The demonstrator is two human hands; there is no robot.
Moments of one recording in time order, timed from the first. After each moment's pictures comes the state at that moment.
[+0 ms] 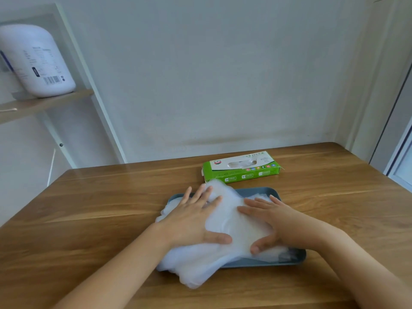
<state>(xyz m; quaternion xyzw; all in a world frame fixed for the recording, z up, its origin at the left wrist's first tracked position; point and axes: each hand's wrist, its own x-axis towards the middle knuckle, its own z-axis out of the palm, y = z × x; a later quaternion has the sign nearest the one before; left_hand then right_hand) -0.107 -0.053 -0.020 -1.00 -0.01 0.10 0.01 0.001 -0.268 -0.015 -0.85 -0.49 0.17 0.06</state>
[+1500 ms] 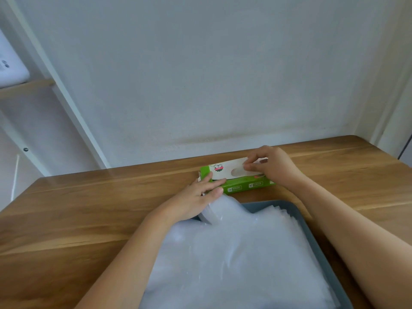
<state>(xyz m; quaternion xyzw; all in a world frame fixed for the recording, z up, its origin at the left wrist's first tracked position) -0.013 0.001 -0.028 -0.94 -0.07 0.06 -0.33 0.141 -0.176 -0.024 -0.81 -0.30 0.05 0.49</state>
